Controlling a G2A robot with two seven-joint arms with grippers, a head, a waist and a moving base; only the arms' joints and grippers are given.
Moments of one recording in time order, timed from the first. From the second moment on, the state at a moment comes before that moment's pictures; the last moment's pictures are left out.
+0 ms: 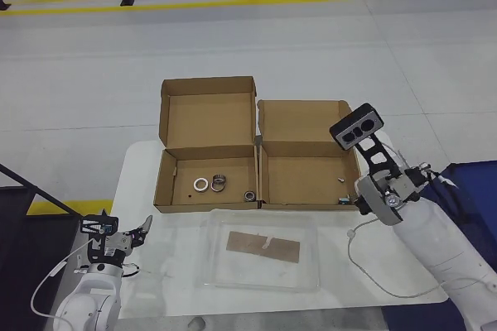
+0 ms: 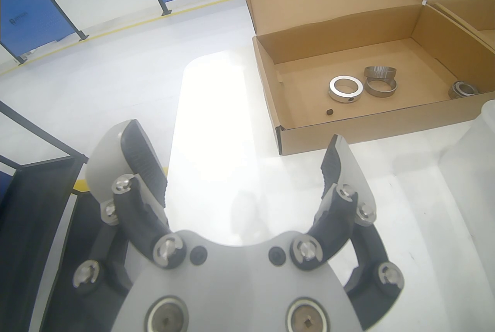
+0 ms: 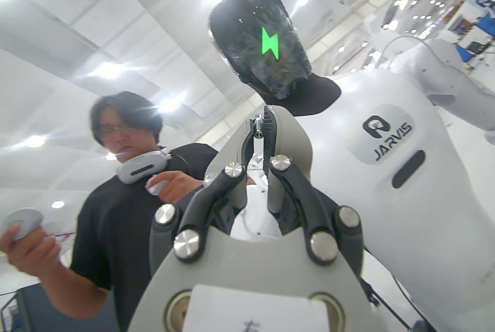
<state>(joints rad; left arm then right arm) 1.73 -1.15 -1.60 -1.80 1.33 0.00 0.00 -0.81 -0.94 0.95 -1.67 1.72 -0.04 1.54</state>
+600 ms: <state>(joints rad) 1.73 -1.15 -1.60 -1.80 1.33 0.00 0.00 -0.77 -1.01 0.67 -1.60 1.68 0.28 1.54</state>
